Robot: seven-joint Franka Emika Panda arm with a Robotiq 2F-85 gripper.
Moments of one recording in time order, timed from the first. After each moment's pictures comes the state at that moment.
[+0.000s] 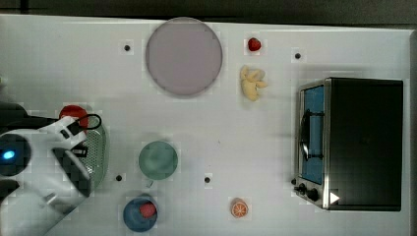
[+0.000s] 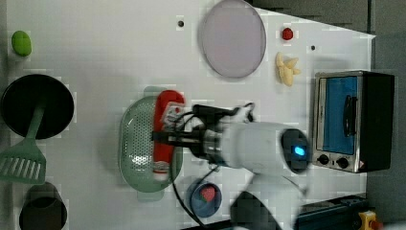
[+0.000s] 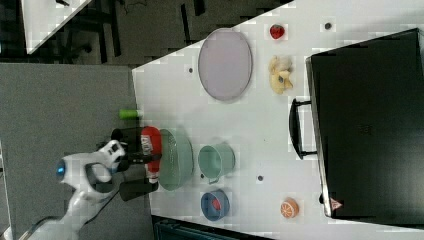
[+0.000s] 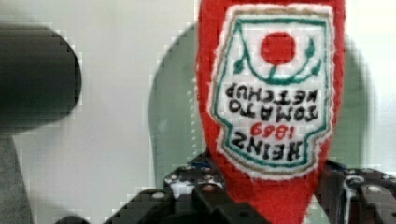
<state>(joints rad) 0.05 0.31 0.65 -2.14 -0.07 0.92 0.06</state>
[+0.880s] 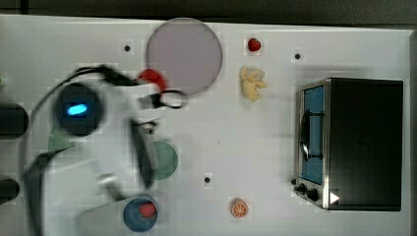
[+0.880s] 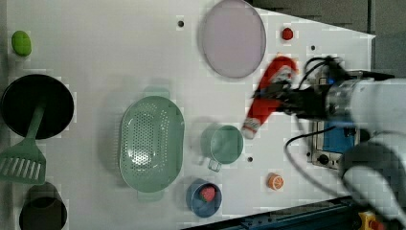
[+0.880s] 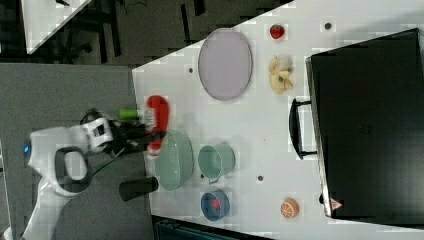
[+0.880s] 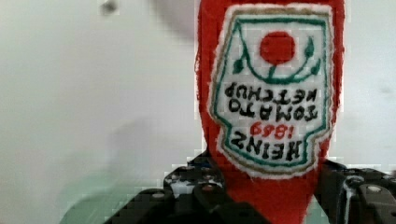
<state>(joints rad) -0.10 0.05 0.41 -2.11 0.01 0.62 0.05</state>
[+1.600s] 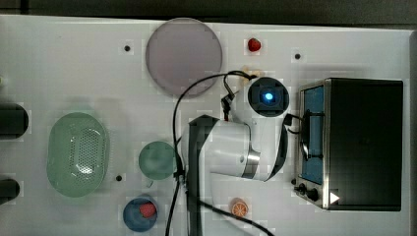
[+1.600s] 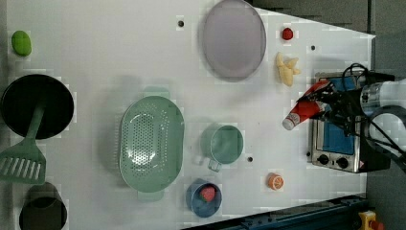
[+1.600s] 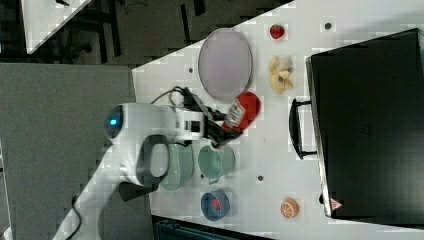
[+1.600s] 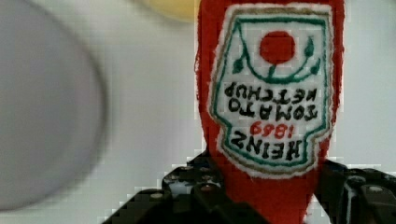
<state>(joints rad) -0.22 0.17 0.08 -2.21 0.02 0.69 0.01</state>
